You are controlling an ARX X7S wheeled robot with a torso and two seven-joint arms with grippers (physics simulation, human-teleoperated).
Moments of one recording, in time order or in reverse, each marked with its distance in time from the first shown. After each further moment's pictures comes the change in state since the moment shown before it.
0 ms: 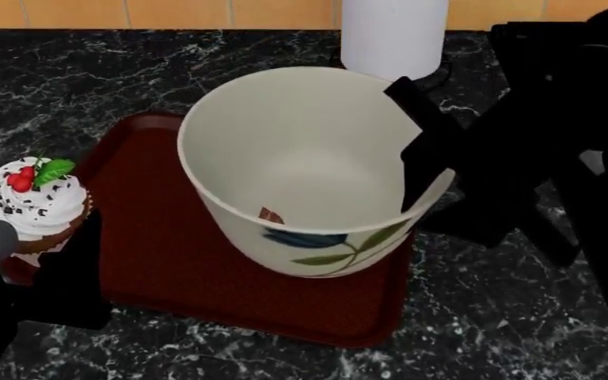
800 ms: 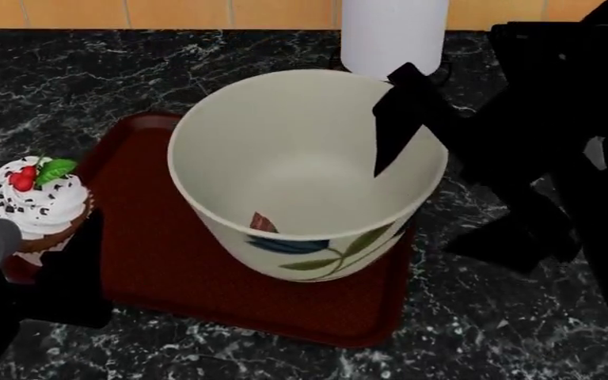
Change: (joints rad) left arm -0.007 -0.001 0.012 -0.010 0.006 0.005 0.000; right arm -0.001 -0.002 0.113 -0.002 0.005 -0.021 0.097
